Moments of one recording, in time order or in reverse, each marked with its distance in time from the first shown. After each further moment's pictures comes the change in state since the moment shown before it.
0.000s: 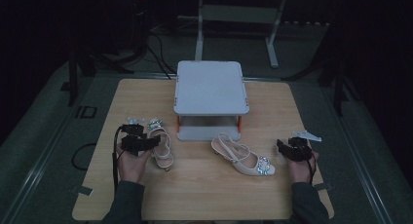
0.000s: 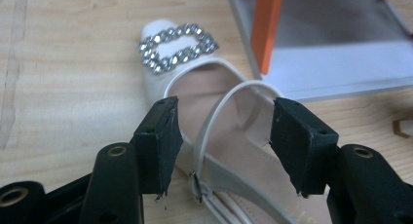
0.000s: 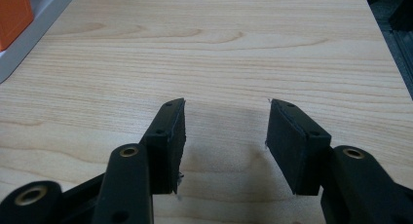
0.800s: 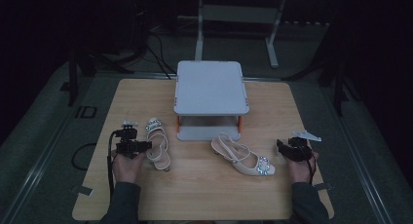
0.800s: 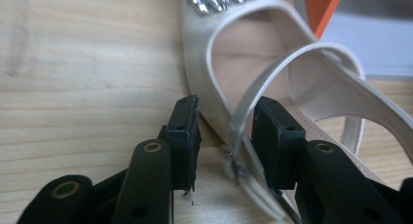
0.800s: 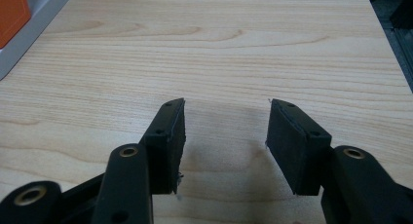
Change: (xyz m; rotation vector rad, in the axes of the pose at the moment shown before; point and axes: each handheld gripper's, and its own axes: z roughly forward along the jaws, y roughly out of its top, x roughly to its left) left arm 0.025 -0.011 0.013 0.146 0.018 -0.146; right arm 0.000 -0.001 0.001 0.005 0.002 0.001
